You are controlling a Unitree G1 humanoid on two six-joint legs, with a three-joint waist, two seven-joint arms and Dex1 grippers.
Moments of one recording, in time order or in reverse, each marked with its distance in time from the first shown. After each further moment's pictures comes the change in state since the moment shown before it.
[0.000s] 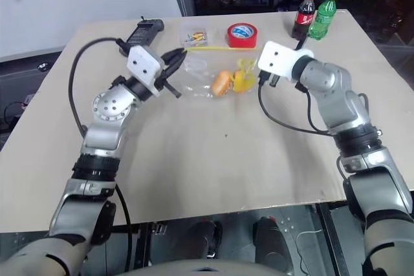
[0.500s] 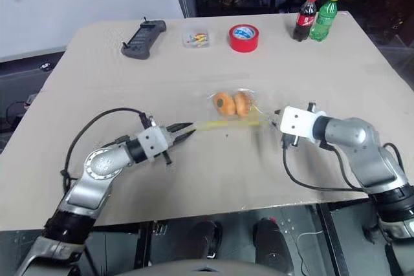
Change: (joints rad) left arm 0.573 0.177 -0.078 -0.329 -0.005 0.001 -0.220; right arm 0.604 -0.233 -0.091 -0.452 0.236 0.102 0.331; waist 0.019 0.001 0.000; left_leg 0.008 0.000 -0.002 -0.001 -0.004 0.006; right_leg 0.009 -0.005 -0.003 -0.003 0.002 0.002
